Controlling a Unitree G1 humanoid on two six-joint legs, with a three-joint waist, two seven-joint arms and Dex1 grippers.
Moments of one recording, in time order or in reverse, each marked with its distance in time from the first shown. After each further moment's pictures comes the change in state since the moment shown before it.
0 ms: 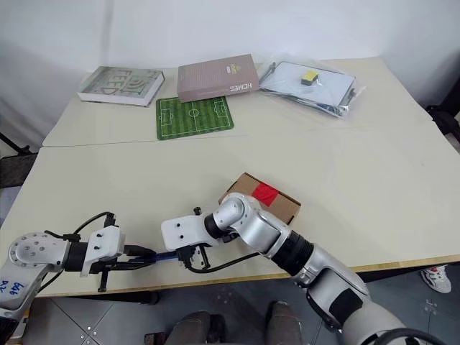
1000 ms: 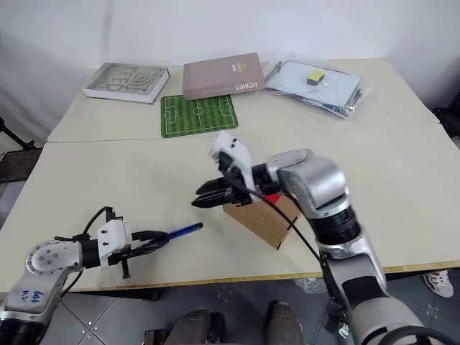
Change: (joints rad) left arm -0.069 -0.271 0.044 0.085 0.038 -0.245 0.221; right arm -0.118 -0.182 -0.587 -0.210 0.502 0.976 -0.029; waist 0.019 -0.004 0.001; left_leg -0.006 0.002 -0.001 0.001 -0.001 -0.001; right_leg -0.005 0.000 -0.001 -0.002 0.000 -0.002
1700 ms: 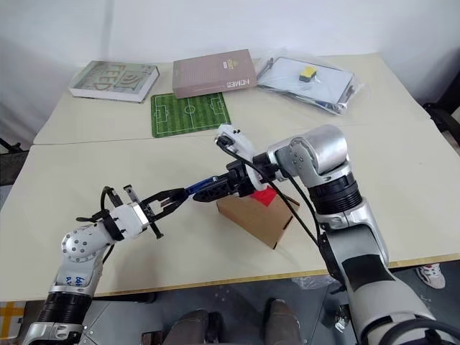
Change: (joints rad) left arm -0.186 -0.165 -0.044 0.143 0.110 -0.408 0.196; right arm -0.192 0.031 0.058 0.282 0.117 0.134 -0.142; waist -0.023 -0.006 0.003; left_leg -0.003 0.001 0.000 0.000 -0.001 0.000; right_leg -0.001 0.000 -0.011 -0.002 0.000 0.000
